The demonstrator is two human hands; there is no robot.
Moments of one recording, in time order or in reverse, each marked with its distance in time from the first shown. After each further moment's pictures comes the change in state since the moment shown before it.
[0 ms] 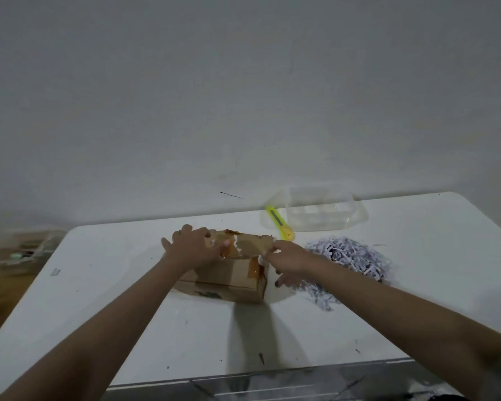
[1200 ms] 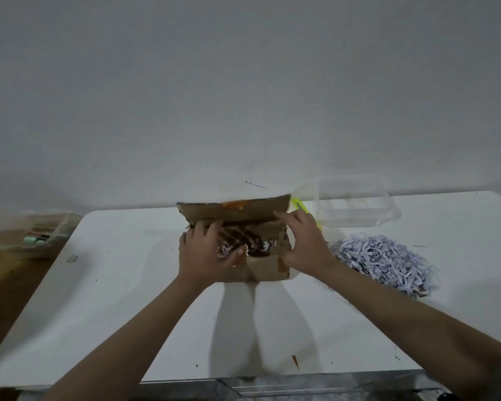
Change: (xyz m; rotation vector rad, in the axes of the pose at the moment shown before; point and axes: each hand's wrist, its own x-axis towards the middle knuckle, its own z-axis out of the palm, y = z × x) left_hand 0.008 -0.056 0.050 -0.245 0.501 0.240; right_hand 0.051 -0.003 0.035 -0.372 0.546 -0.712
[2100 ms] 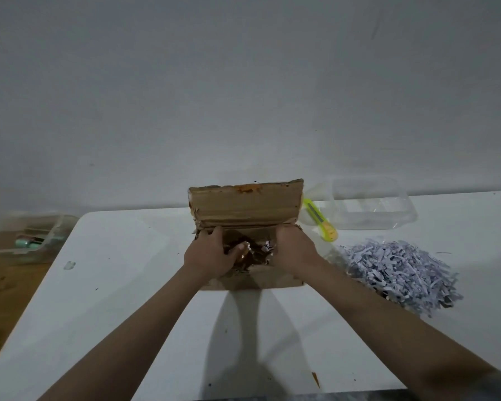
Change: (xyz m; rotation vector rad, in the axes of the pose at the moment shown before) left_hand 0.037 -0.023 0.008 0.015 -0.415 -0.146; right_hand 0.039 -0.037 0.037 -0.292 -0.362 0.291
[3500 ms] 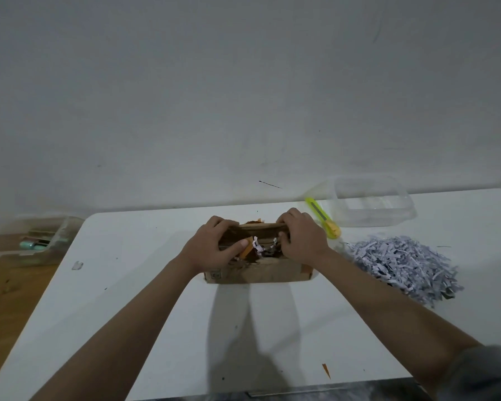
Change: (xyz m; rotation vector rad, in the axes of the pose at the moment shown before) left_hand 0.004 -0.030 -0.018 -0.322 0.028 0.383; right_hand 0.017 0.024 0.016 0.001 0.312 -0.165
